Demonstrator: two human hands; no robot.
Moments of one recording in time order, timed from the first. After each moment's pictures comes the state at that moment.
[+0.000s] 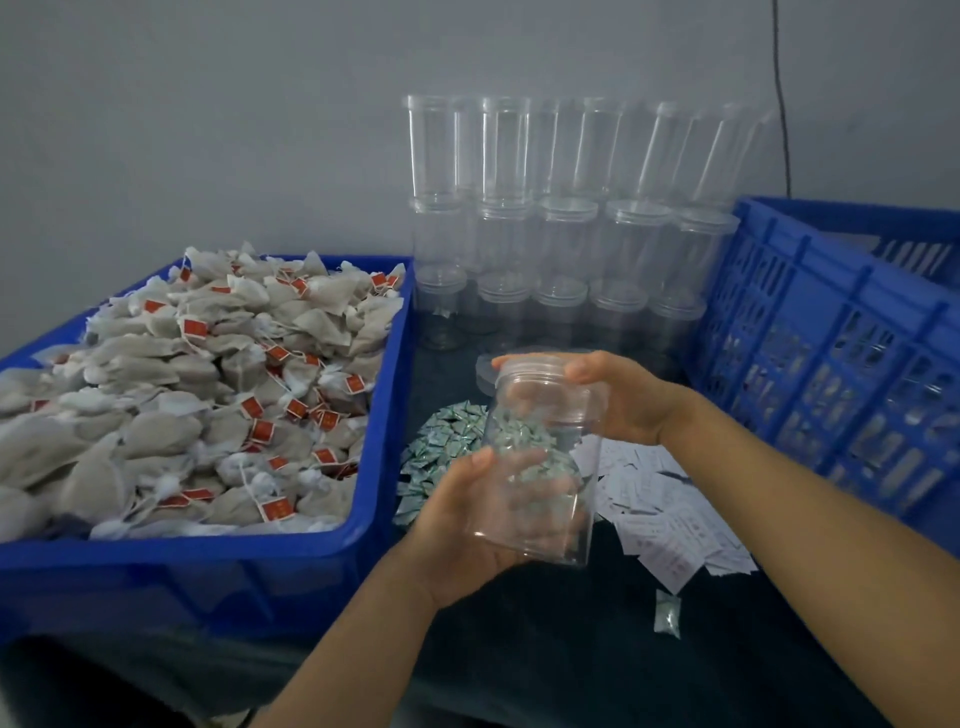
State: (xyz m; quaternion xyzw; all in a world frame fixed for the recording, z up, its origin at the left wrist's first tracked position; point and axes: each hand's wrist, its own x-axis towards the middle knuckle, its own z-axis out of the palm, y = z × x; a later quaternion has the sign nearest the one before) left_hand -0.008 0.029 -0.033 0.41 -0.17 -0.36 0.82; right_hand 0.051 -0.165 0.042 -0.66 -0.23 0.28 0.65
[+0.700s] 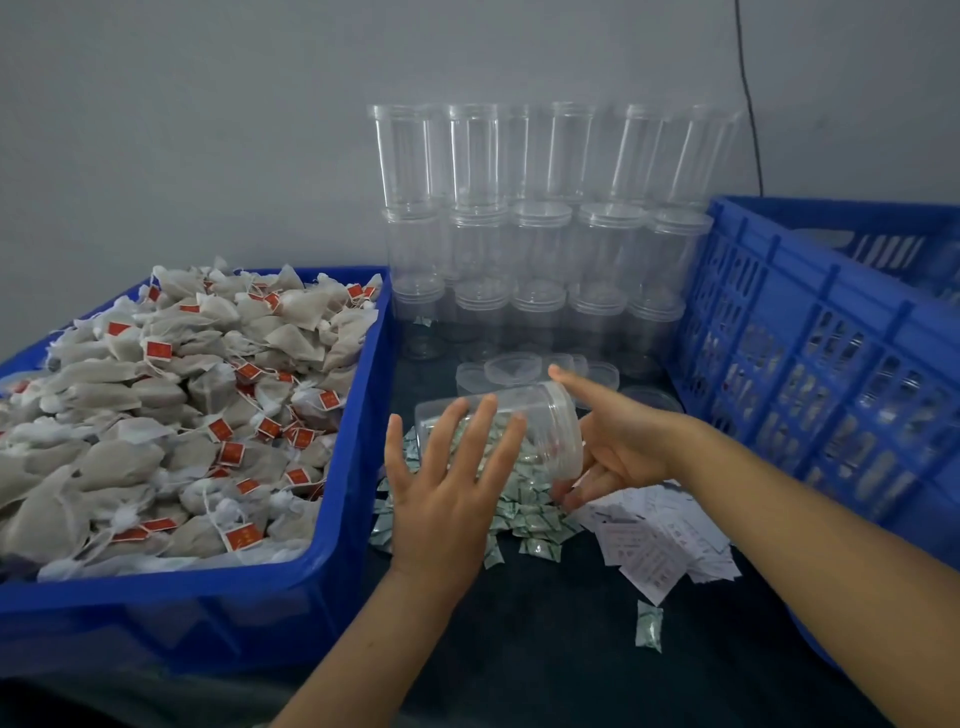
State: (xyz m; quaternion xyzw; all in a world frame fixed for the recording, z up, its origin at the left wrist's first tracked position) left_hand -0.001 0.009 -0.036 0.87 -0.20 0.45 0.00; right_hand 0.049 -0.199 0.023 -0.73 0.07 0.34 0.59
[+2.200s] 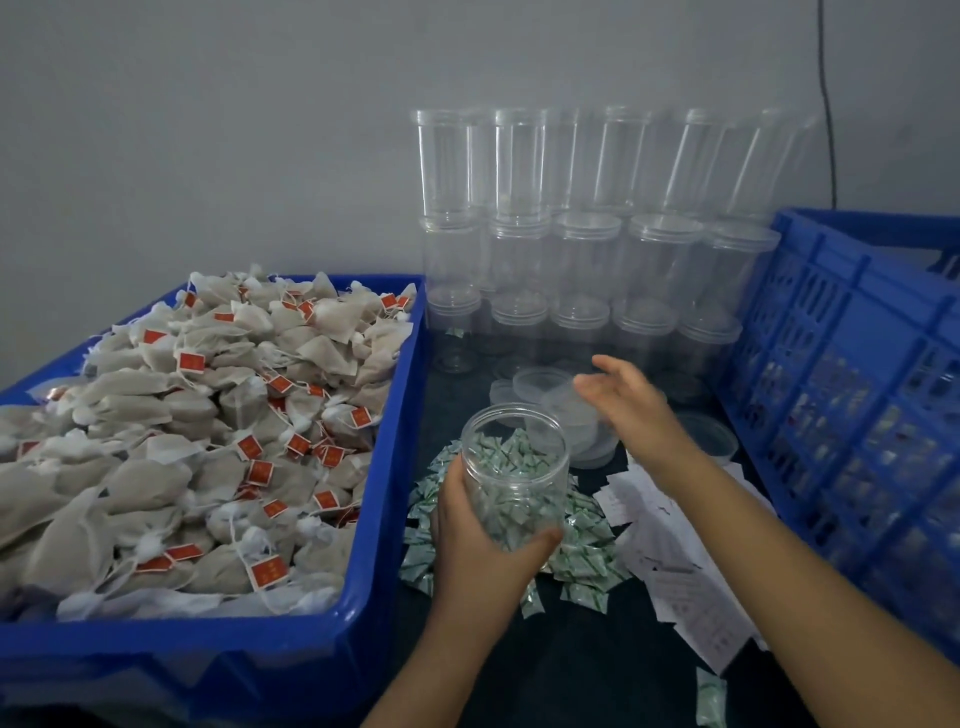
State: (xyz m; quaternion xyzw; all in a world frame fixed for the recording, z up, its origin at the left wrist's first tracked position) left_hand 0.008 0.007 -0.052 0.77 -0.02 0.06 0.64; right_hand 0.093 -0.175 -0.002 -0.80 0.01 -0.07 0.59
